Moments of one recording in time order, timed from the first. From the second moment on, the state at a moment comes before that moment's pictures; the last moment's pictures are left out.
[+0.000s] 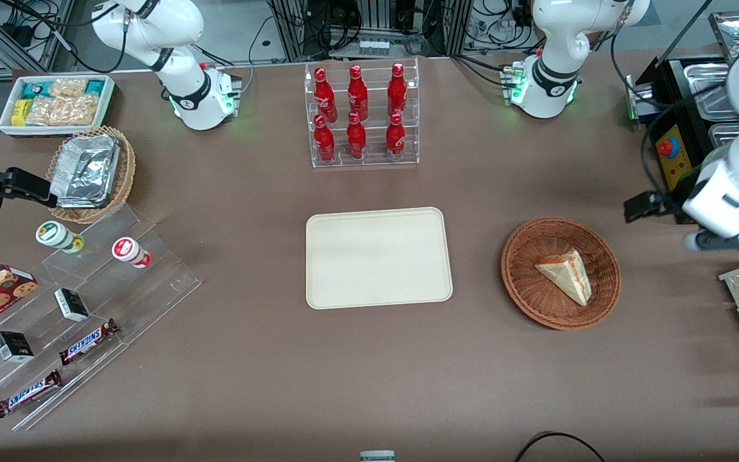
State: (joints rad) arm 0.00 0.13 -0.06 -1.63 0.01 1.65 -0.13
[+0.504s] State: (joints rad) arm 0.00 0.13 -0.06 -1.95 0.01 2.08 -0.44
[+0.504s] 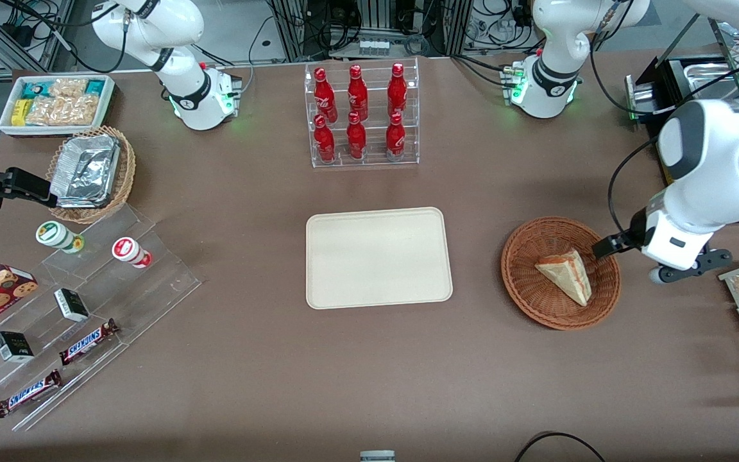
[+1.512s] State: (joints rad) arm 0.00 0.19 -0.08 -2.33 0.01 2.70 -0.80
